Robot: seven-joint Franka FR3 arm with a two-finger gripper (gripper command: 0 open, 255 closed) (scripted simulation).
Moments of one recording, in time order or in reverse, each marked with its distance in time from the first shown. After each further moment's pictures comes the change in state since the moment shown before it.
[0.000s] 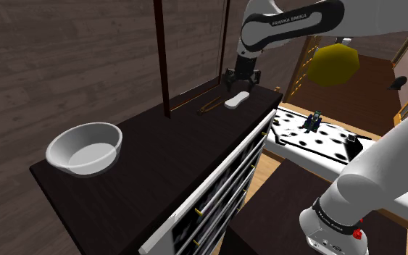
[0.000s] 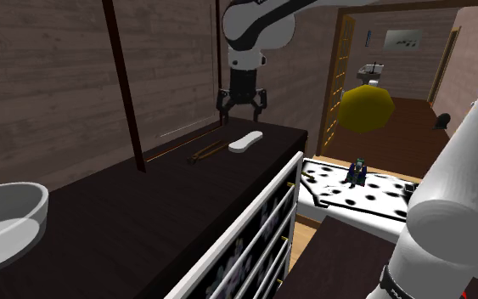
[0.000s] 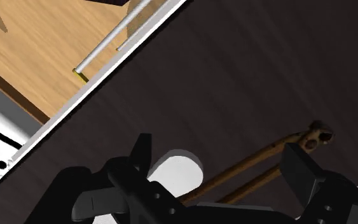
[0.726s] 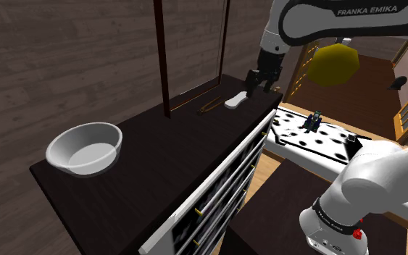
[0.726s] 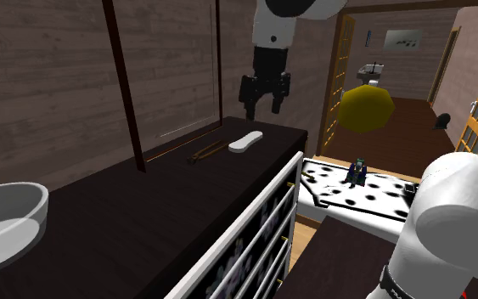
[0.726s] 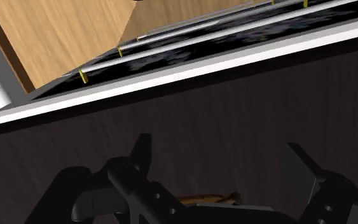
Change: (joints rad) arm 0.111 -0.422 -0.007 -0.247 0.001 -0.145 -0.358
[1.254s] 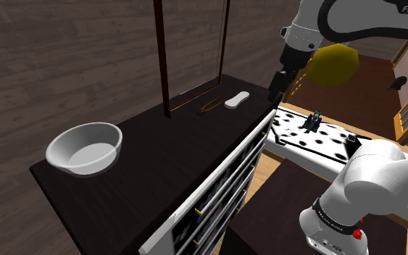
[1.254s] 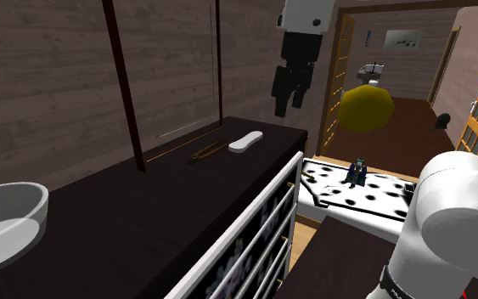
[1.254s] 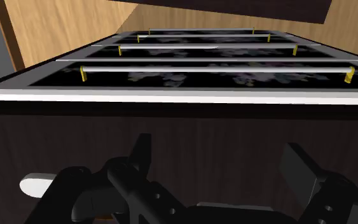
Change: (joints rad) arm 0.068 -0.245 -0.041 -0.094 -0.024 -0.137 -0.208
